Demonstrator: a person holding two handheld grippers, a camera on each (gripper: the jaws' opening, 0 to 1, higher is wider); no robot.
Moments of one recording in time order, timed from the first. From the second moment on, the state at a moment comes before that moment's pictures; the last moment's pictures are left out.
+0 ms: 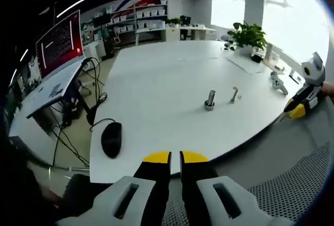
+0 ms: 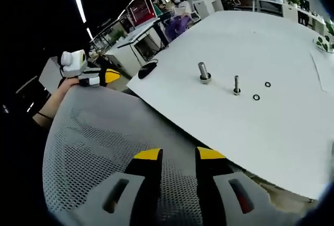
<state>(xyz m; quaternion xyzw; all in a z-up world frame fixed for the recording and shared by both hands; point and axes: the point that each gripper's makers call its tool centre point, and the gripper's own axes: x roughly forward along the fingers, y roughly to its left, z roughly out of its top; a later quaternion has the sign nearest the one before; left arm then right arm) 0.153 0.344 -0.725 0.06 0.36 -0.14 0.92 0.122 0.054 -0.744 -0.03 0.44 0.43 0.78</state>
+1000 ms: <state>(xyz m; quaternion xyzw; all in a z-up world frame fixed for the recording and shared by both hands) 0.147 0.348 -0.733 0.06 0.38 -0.13 0.91 0.302 0.006 -0.842 -0.24 0.49 0.39 0.74</state>
